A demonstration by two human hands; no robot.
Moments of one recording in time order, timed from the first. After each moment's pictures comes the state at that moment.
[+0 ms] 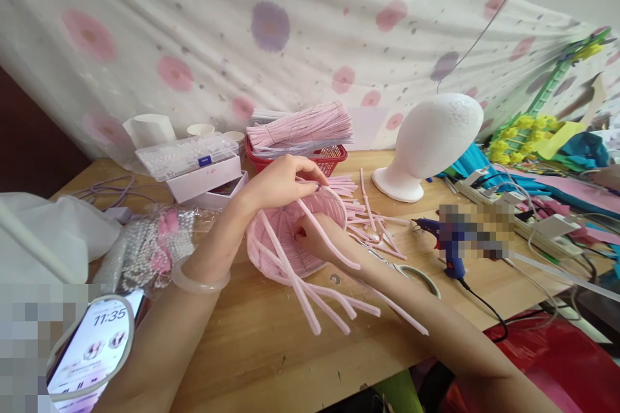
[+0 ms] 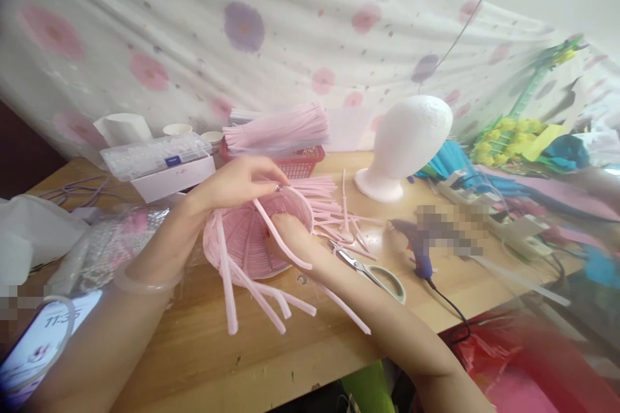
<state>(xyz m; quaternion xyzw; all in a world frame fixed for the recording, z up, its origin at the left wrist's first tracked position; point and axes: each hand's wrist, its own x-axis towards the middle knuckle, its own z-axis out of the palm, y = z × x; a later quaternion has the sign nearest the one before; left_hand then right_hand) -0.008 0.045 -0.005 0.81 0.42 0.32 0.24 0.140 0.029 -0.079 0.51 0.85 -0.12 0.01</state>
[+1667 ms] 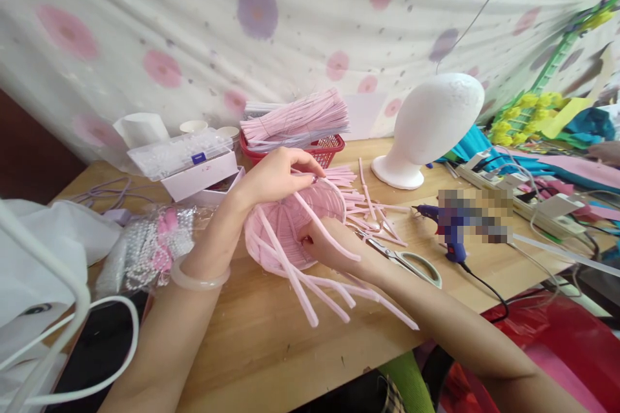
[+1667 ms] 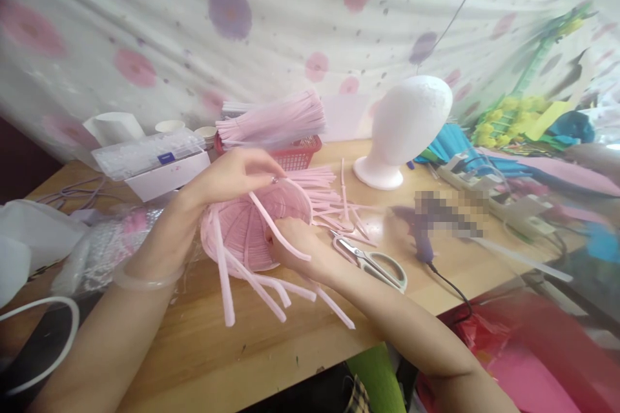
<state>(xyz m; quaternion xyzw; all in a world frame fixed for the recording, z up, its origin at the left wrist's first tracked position) -0.005 0.043 -0.002 0.81 0.42 0.34 0.24 0.153 0.006 -0.070 0.50 0.85 -0.16 -0.03</state>
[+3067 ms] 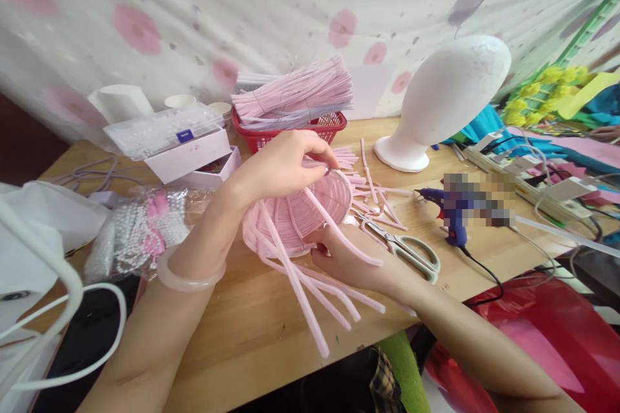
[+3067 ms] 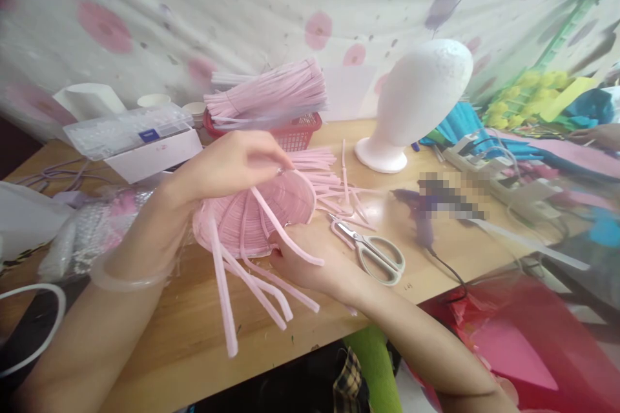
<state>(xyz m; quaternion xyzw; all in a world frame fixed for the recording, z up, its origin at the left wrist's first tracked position) 0.012 0.024 0.004 0.84 0.41 0.30 0.19 0.188 -0.029 -0.072 0.44 0.88 -0.18 -0.03</state>
